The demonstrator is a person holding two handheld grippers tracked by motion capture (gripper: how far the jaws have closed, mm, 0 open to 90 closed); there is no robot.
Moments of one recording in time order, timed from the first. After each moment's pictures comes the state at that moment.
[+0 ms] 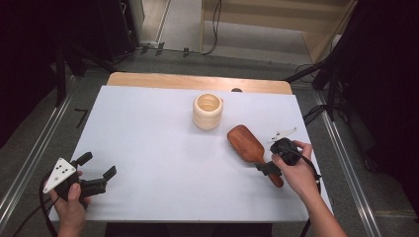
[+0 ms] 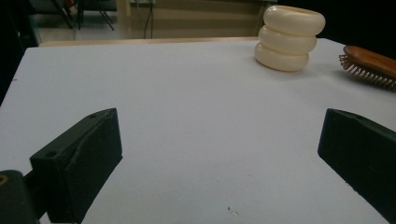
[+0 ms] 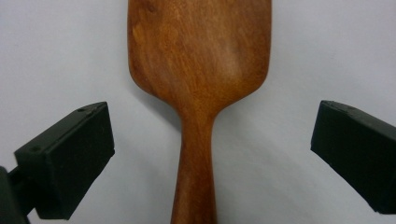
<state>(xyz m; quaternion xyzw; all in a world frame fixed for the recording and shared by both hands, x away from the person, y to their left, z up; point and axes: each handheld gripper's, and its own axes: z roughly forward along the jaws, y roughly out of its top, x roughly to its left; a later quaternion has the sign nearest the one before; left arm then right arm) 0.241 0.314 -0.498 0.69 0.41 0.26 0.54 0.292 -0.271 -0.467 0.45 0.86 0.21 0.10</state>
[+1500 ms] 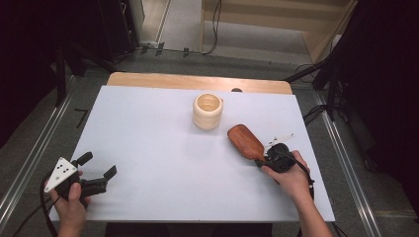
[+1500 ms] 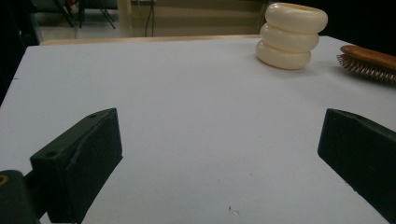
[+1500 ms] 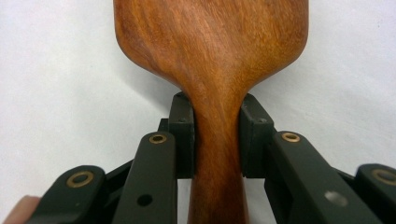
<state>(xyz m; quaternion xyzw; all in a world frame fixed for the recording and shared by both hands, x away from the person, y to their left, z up) 0.242 0.313 -0.498 0.69 0.41 0.26 0.53 0.289 -0.270 -0.498 0.48 0.84 0.24 0.09</state>
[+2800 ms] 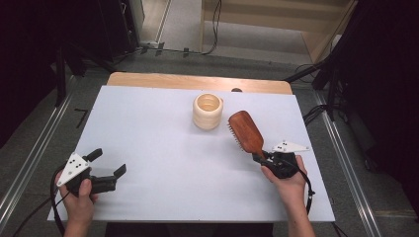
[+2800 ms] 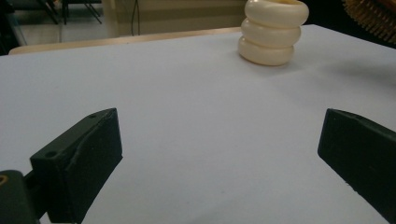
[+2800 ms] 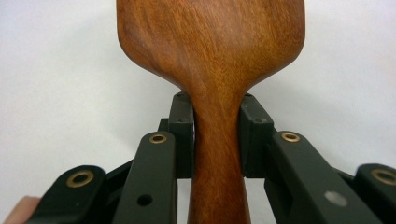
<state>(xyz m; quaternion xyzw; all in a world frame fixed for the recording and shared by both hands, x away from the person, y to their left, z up) 0.247 0.280 -0.481 0.72 0.38 0.25 0.52 0.261 -0.265 -0.488 0.47 0.77 0.41 0.17</state>
